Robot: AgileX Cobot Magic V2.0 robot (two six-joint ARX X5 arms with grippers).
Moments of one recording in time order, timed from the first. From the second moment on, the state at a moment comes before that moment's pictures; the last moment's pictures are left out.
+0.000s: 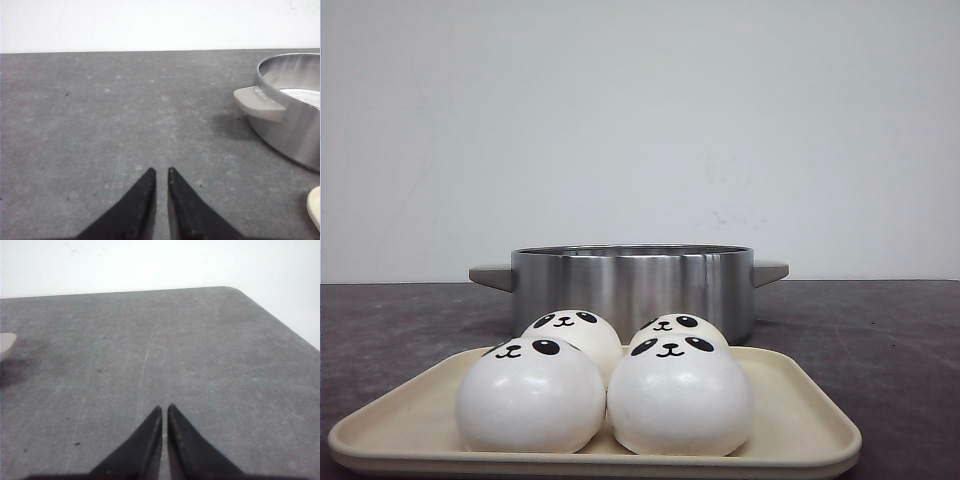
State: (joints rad) left arm -0.17 0.01 0.03 -0.18 -0.10 -0.01; right arm -0.10 0.00 0.02 -0.17 0.00 0.08
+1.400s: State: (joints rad) left arm -0.17 0.31 0.59 -0.37 0.09 -0.27; right arm -0.10 0.10 0.40 -0.12 -0.39 0.33
